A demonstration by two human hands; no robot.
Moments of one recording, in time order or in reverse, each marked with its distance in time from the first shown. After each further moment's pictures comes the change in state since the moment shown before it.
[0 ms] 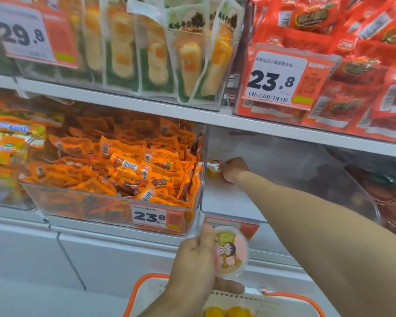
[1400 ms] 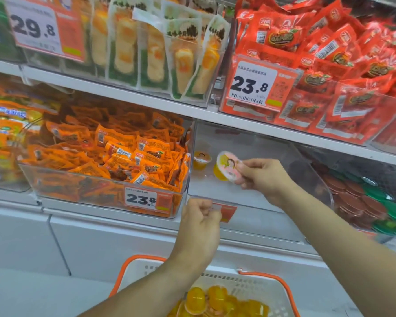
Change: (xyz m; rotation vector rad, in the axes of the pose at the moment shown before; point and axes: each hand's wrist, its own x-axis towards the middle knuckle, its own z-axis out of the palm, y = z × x) left_hand 0.020 -0.020 0.018 0.255 0.050 0.355; right_hand -0.152 0.020 -0.107 0.484 -0.056 -0.128
